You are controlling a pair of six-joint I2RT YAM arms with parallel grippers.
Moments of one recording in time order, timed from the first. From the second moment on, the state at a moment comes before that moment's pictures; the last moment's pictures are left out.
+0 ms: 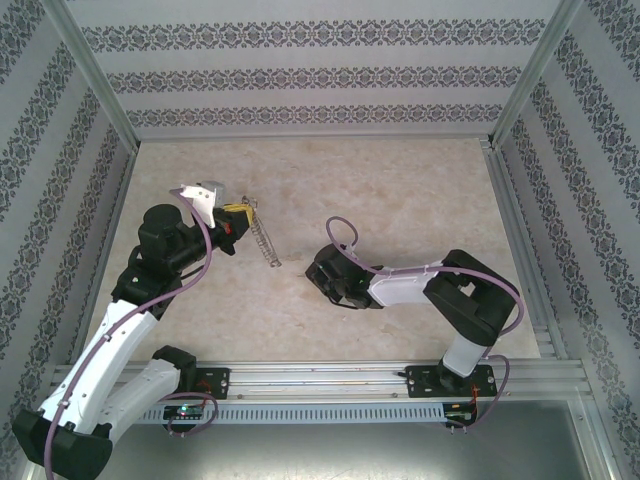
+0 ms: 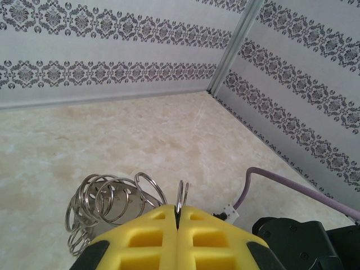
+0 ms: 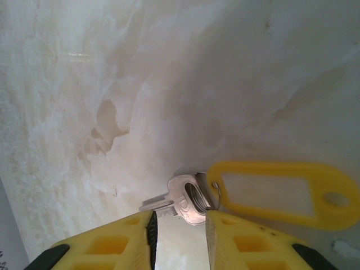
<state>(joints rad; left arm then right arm) -0.30 0.82 0.83 -0.22 0.37 -0.24 0.88 1.72 0.73 0.17 0.07 1.50</state>
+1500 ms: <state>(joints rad) -0.30 0.82 0.81 -0.22 0.39 -0.26 0.87 1.70 0.85 -0.01 0.09 1.38</state>
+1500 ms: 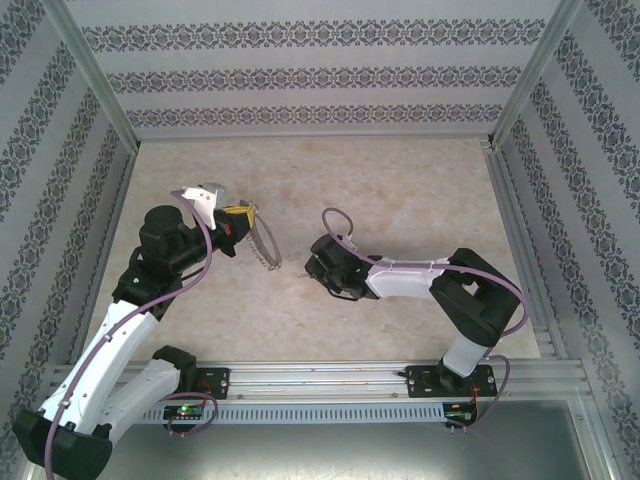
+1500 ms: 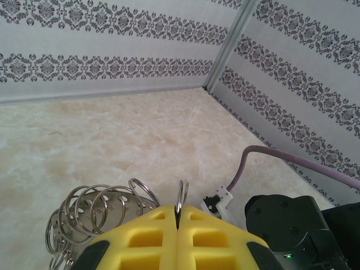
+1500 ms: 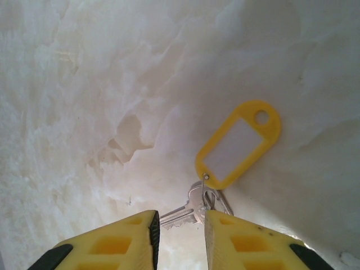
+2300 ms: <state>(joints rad) -0.30 0.79 0.81 -0.22 0.39 -0.26 0.86 1.75 0.97 -0.26 0.13 1.24</state>
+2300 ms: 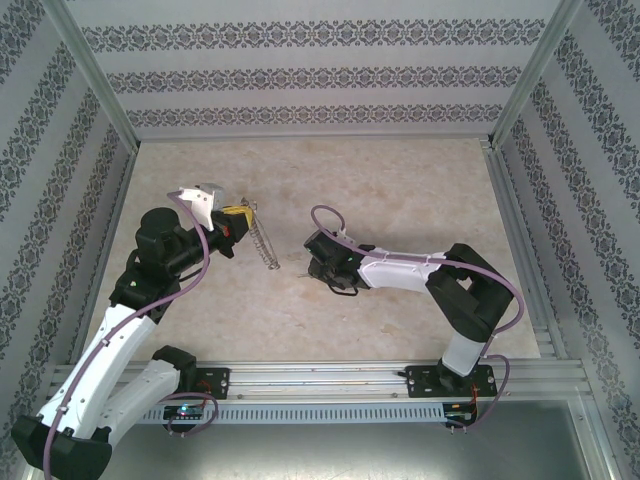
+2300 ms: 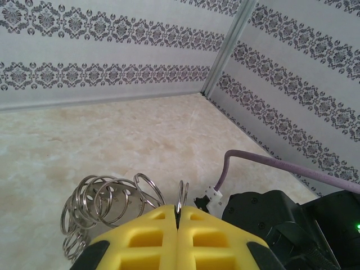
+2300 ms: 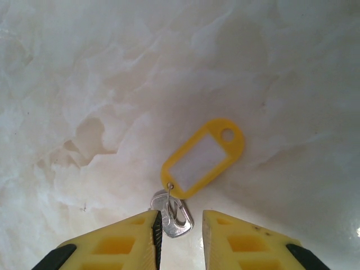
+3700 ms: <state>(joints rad) -0.30 0.79 0.80 -0.21 0.40 -0.26 0.79 1.57 0.88 -0.24 0.13 1.04</state>
